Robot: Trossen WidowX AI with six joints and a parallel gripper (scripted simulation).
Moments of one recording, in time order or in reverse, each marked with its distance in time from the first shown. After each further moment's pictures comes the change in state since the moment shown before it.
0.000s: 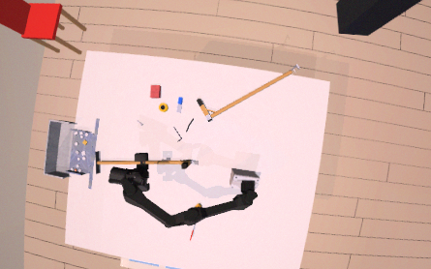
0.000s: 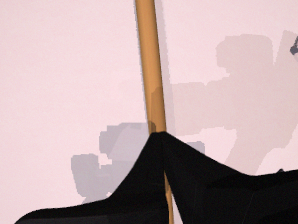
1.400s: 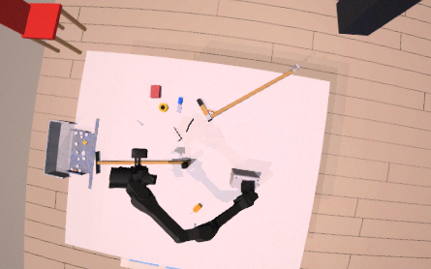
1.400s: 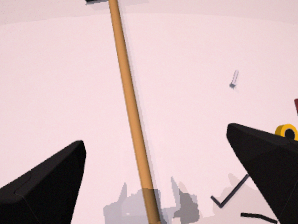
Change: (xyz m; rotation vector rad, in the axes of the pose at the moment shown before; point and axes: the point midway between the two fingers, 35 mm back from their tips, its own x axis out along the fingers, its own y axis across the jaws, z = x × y) arm -0.118 -0.035 0.004 0.086 -0.329 -0.005
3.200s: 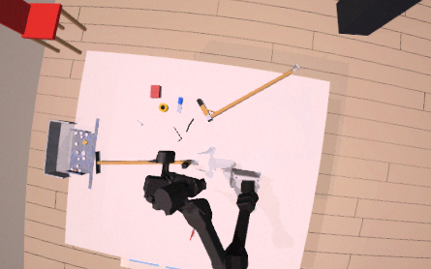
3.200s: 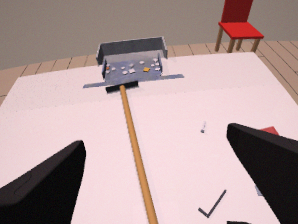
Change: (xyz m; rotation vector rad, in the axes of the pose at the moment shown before) arm -0.189 -0.016 -0.033 0.058 -0.493 -0.011
